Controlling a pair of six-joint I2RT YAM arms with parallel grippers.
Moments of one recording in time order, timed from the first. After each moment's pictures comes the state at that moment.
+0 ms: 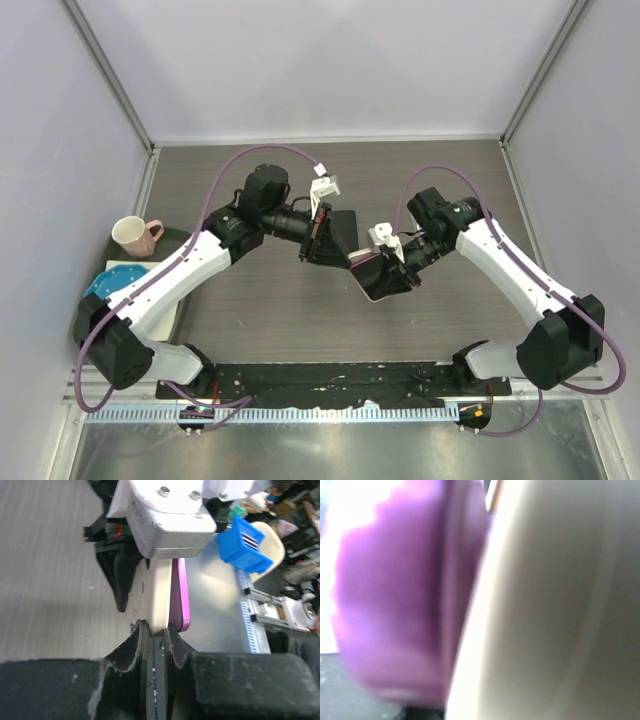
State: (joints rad) left arm -0.70 1.37 1.24 -0.25 1.06 -0.24; right arm 0.44 1.33 1.18 -1.30 -1.09 -1.28
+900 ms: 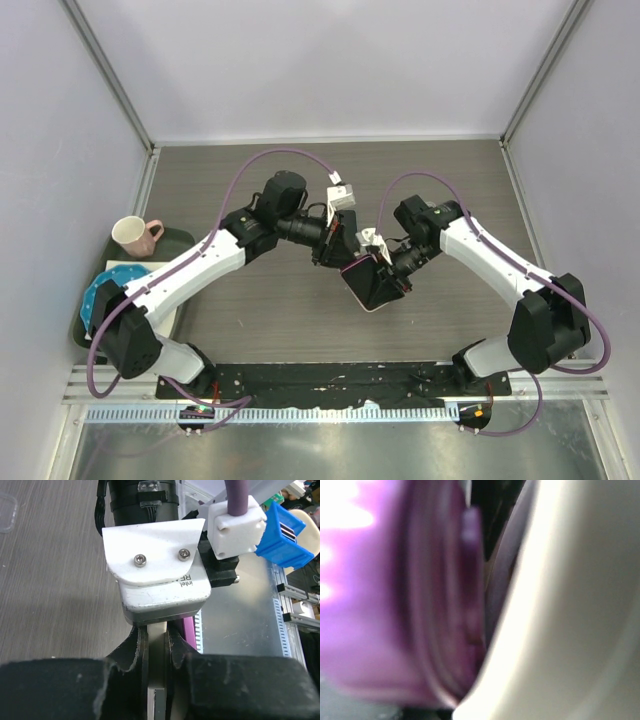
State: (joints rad) left arm -0.75 1.45 1.24 -0.29 0.89 -0.13; right arm 0.48 1.43 1.12 -1.20 -1.08 -1.13
